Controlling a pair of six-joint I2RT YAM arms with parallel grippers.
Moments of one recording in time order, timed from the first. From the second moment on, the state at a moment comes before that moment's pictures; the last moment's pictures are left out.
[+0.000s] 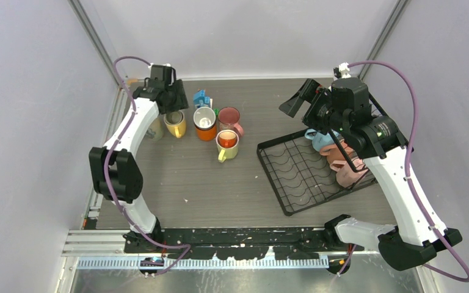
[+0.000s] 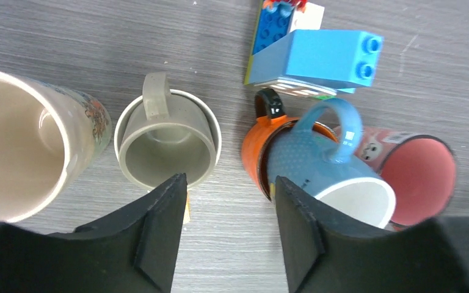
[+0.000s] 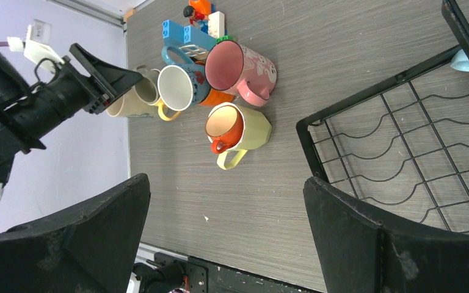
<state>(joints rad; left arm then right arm) -0.17 1.75 1.59 -0.66 -0.08 -0.36 0.44 1.15 1.57 -0.91 0.01 0.78</state>
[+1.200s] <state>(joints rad) -0.61 1.24 1.28 -0.44 0.16 -0.39 0.44 1.04 1.57 -1.12 0.21 0.73</state>
